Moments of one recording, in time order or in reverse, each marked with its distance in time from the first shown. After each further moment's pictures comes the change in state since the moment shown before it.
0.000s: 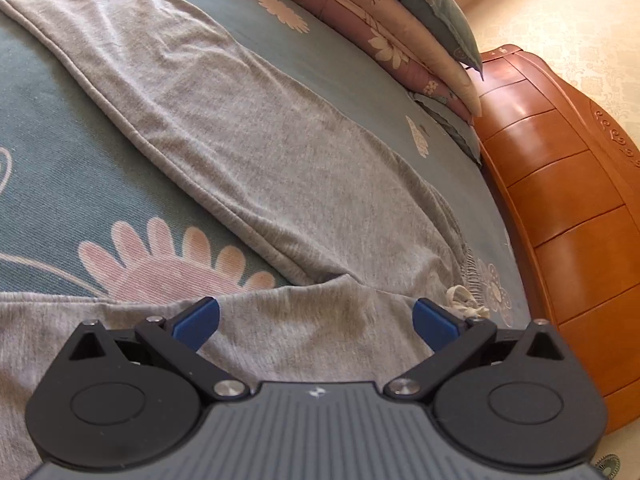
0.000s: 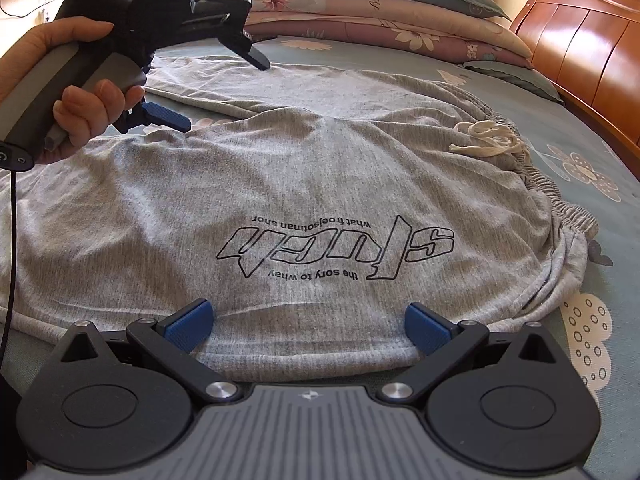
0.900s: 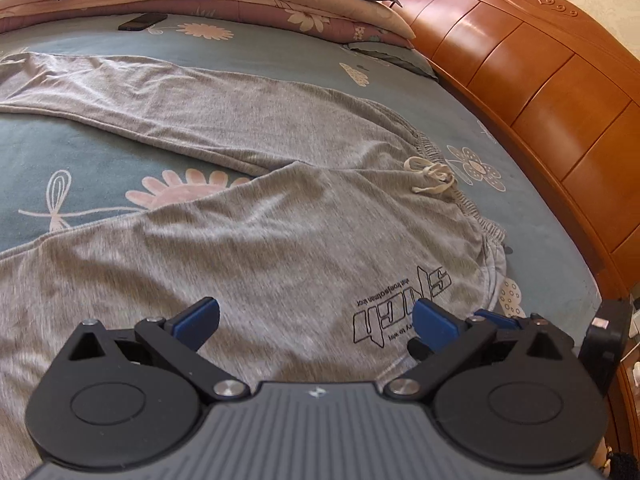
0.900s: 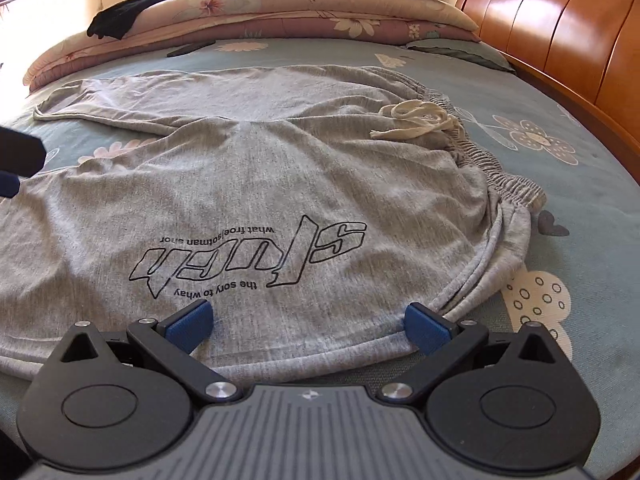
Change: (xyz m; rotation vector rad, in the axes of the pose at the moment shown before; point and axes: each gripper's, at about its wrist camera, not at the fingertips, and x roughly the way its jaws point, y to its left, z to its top) left arm -0.096 -0.038 -0.112 0.367 0.031 0.140; right arm 0.001 -0.046 0.002 0.125 0.005 -0.088
